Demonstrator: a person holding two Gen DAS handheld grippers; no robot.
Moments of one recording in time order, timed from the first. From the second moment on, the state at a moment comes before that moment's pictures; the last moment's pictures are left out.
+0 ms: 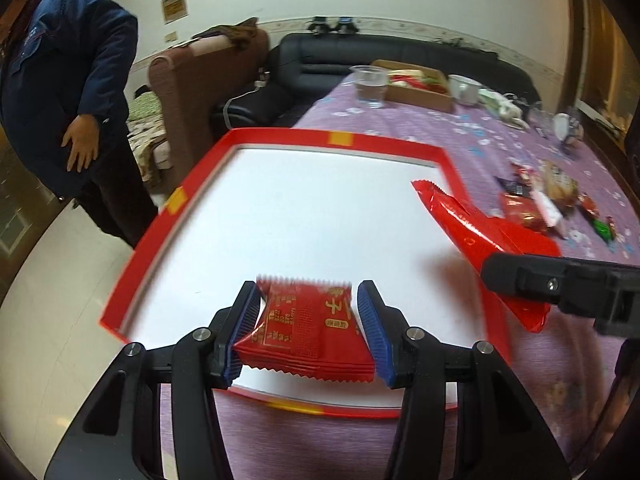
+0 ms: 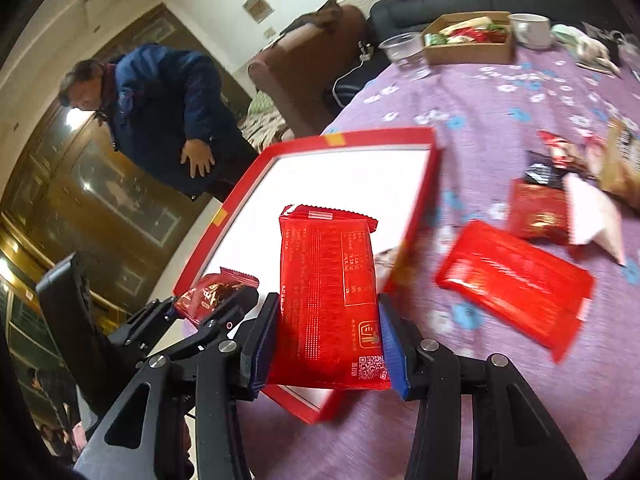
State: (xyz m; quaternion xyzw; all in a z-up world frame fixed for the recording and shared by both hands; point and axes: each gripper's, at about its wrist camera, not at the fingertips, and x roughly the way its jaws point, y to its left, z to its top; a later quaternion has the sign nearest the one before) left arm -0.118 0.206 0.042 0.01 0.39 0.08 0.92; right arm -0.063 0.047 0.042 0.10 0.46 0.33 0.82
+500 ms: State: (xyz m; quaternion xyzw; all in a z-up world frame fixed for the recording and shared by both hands) left arm -0.118 0.194 0.046 0.03 0.38 0.08 0.92; right arm -0.046 -0.015 0.040 0.16 0.43 0.30 0.84
